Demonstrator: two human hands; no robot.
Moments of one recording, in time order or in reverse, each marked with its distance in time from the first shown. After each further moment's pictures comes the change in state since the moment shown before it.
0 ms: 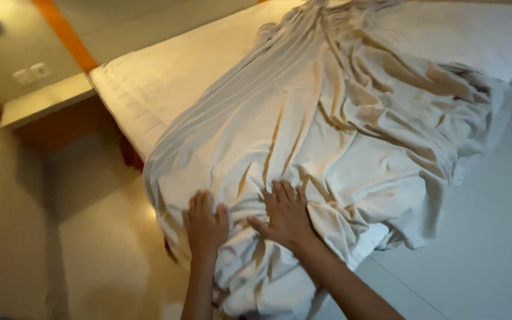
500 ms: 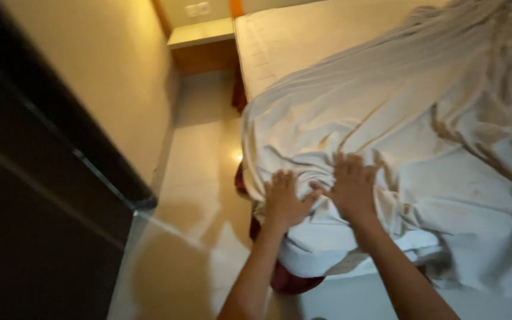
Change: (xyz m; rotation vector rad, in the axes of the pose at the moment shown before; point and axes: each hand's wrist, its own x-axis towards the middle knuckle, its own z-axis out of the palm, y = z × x) left_hand -0.089 0.115 -0.059 0.022 -0.207 -0.265; right_hand -0.004 0.012 -0.038 -0.199 -0.145 -0.181
